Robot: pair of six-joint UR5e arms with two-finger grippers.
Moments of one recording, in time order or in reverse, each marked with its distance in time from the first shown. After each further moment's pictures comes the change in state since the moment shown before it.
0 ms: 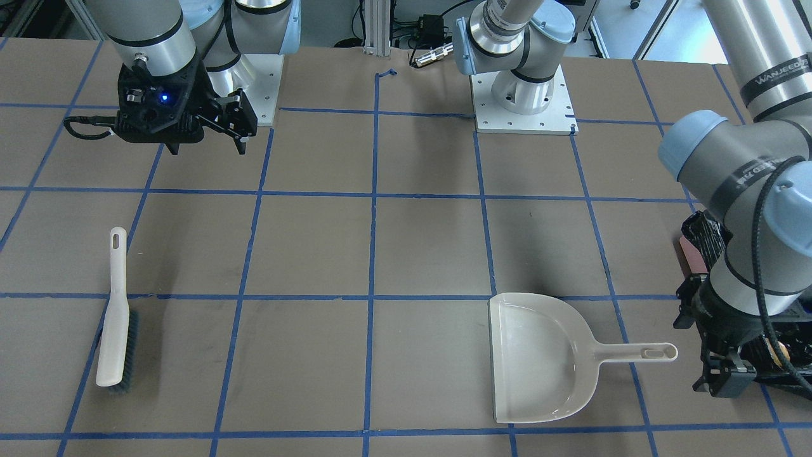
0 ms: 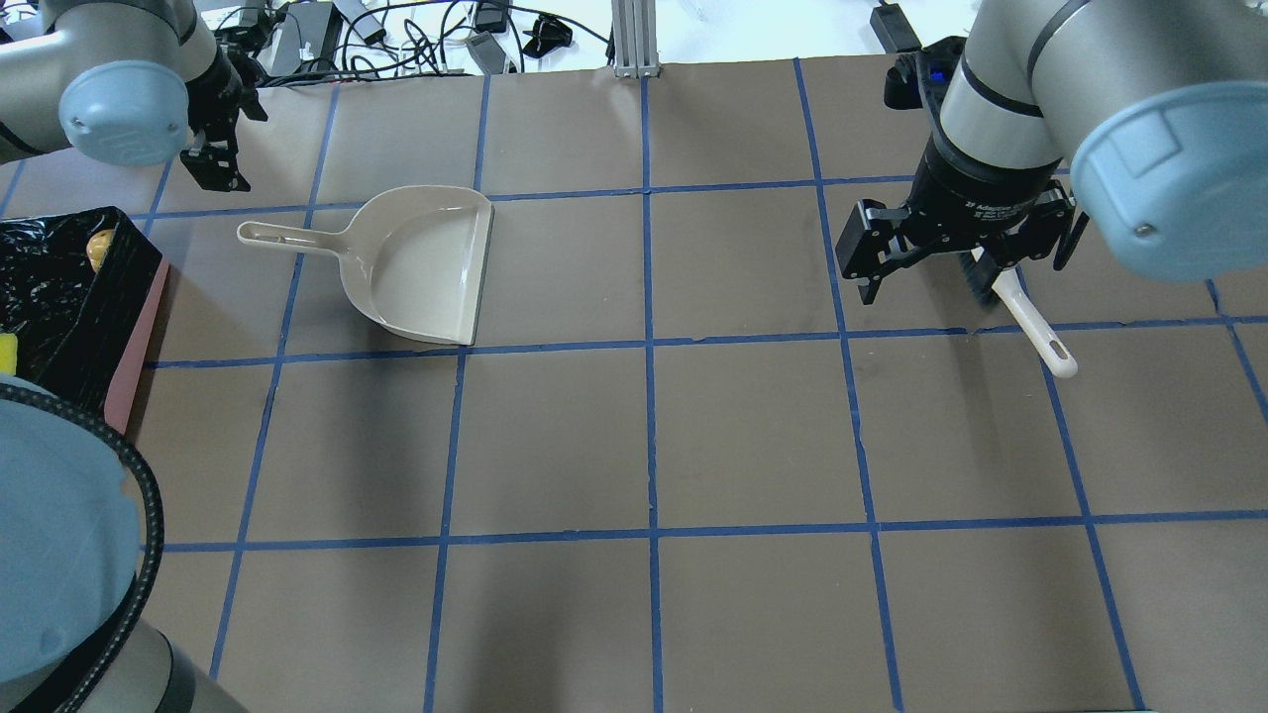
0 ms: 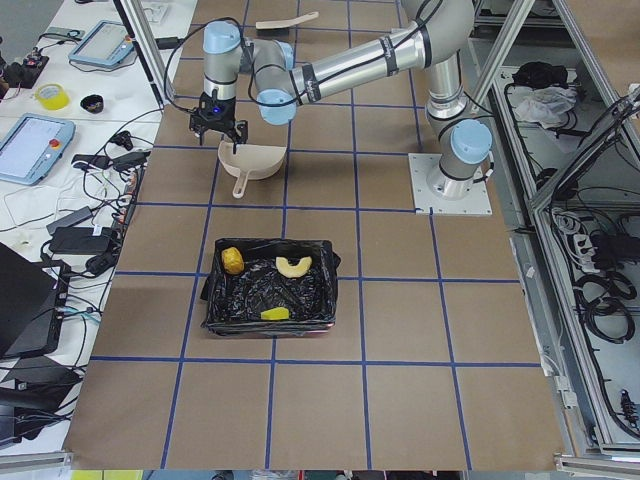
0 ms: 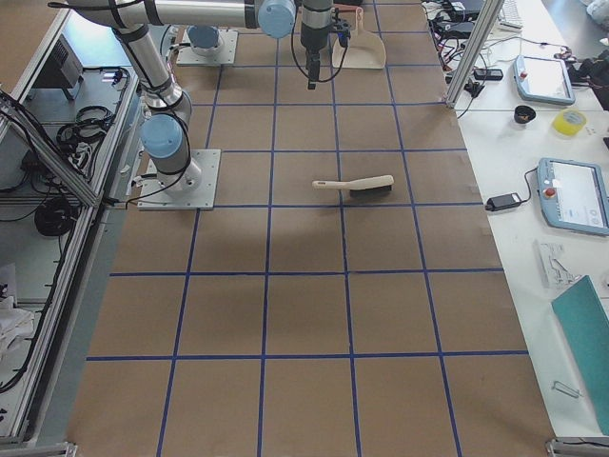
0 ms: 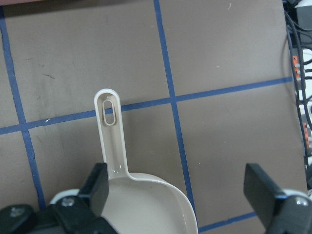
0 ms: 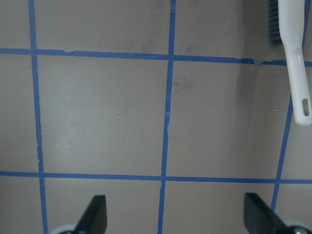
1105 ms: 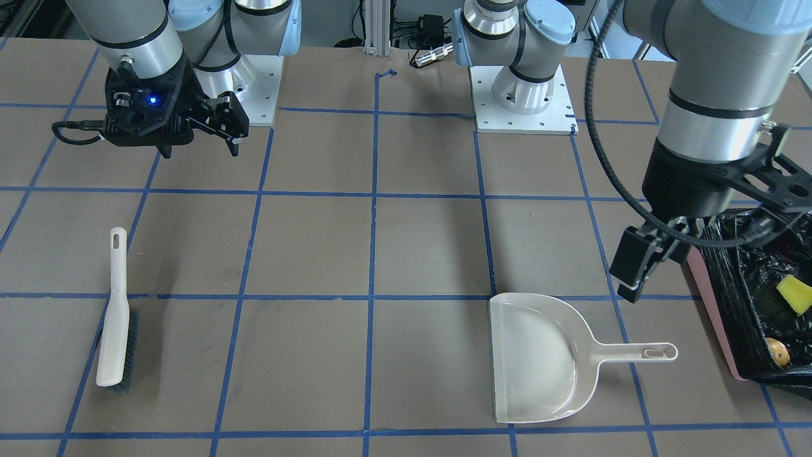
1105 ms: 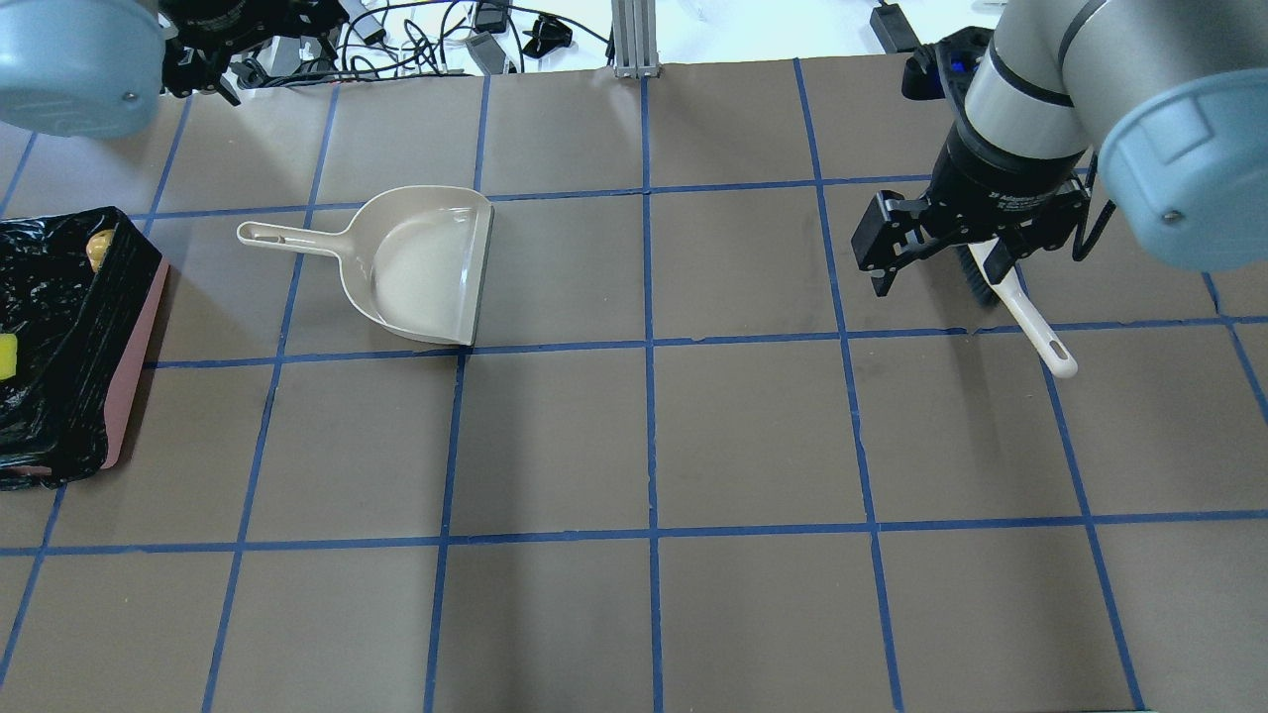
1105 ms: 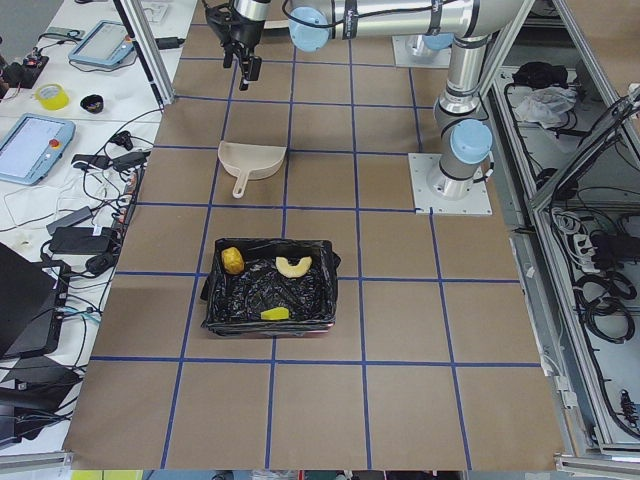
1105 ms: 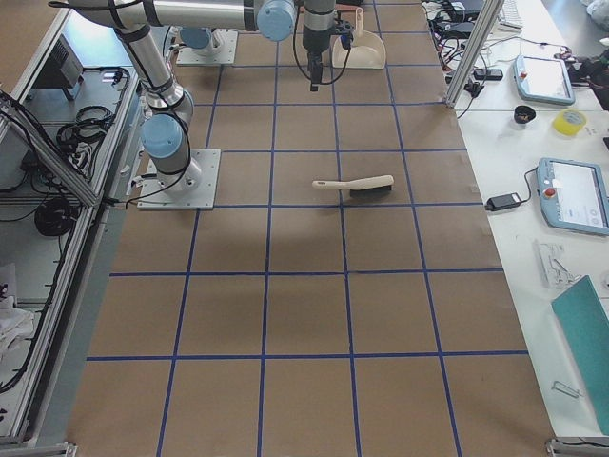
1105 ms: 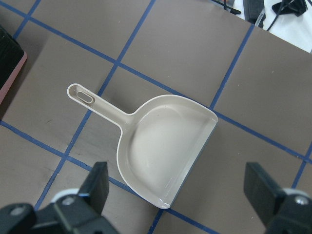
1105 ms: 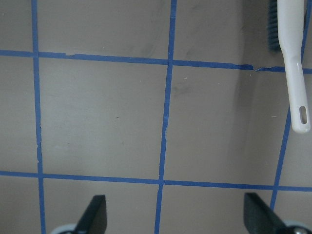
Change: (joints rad) left arm -0.178 0.237 -0.047 -0.126 -0.010 0.777; right arm -0.032 -0.002 -0.003 -0.005 0.020 -0.046
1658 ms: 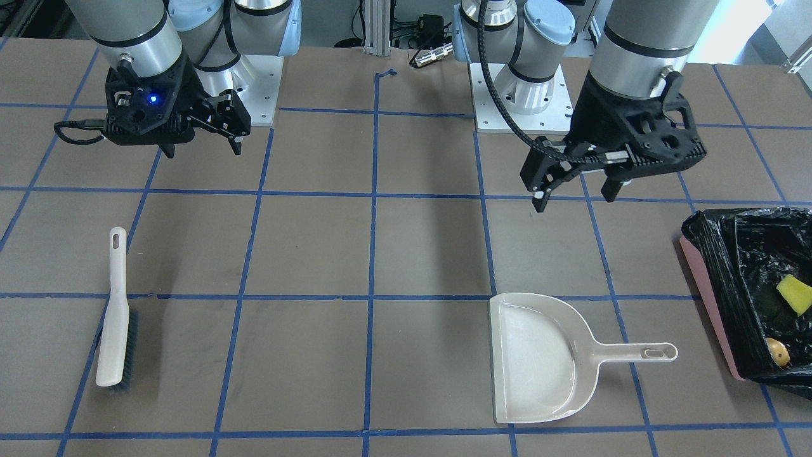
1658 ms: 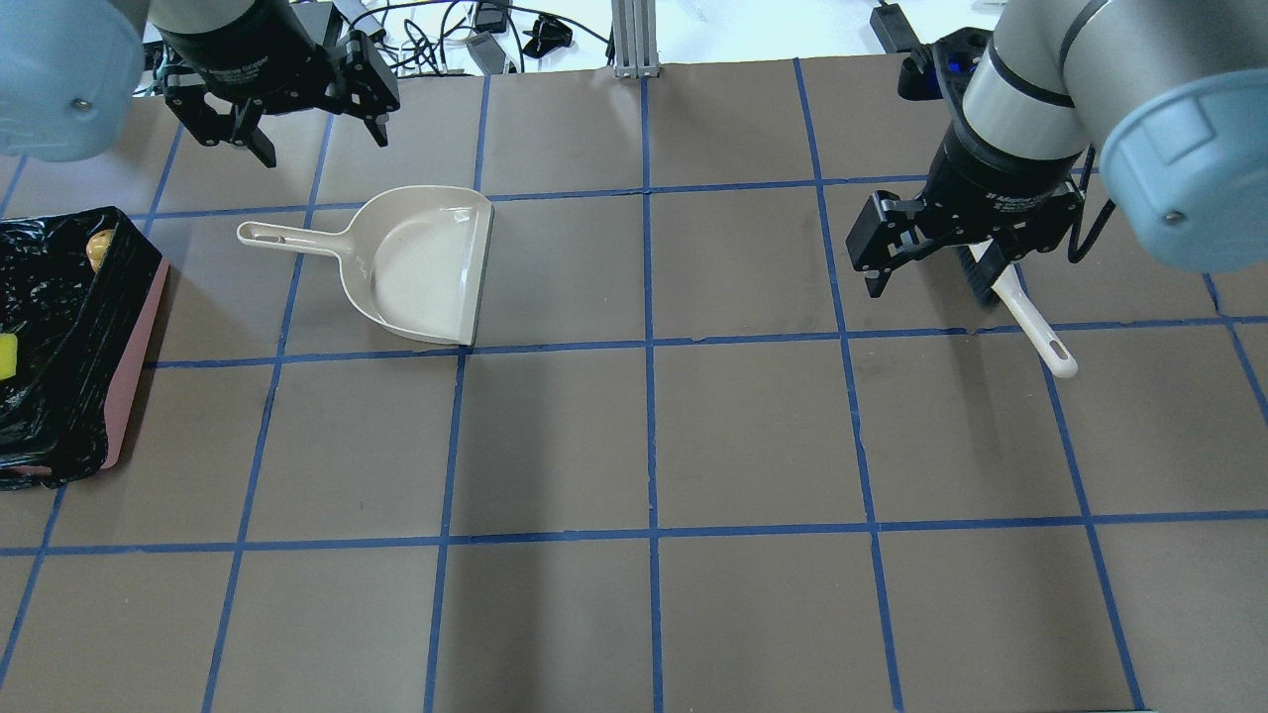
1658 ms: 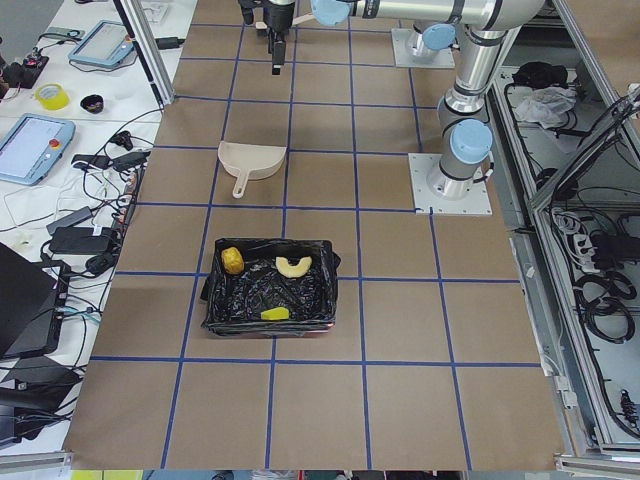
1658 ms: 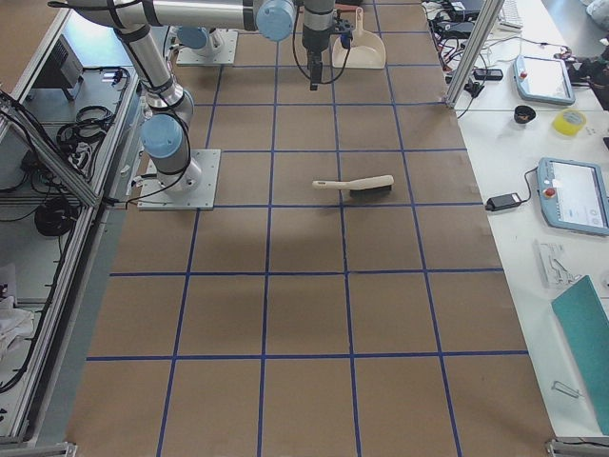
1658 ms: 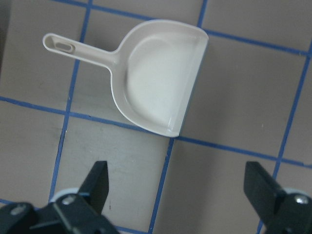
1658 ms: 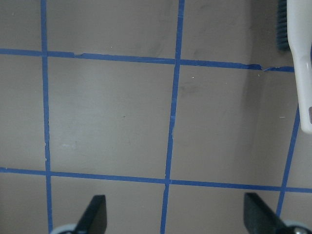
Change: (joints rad) left arm -0.050 0.082 -0.015 -0.294 -0.087 0.232; right arm 0.000 -0.001 0.001 0.003 0.026 -0.007
